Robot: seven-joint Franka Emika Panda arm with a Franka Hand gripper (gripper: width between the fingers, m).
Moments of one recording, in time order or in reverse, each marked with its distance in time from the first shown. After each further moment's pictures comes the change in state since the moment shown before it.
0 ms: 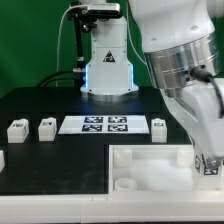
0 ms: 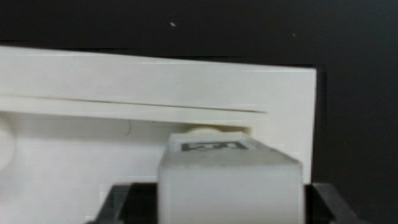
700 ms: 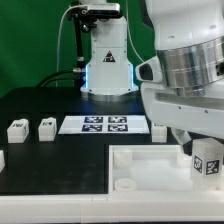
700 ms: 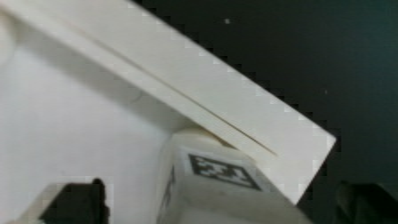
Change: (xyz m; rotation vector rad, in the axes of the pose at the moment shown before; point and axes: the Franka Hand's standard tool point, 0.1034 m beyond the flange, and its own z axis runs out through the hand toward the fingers) arm -0.007 0.003 0.003 -0.038 0.046 -0.620
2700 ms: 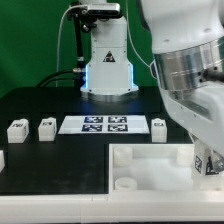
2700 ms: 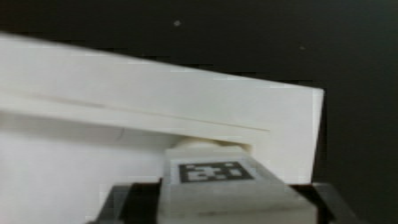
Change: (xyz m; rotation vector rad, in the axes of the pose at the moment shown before) arm 0.002 -0.003 0.004 0.037 -0.022 0.572
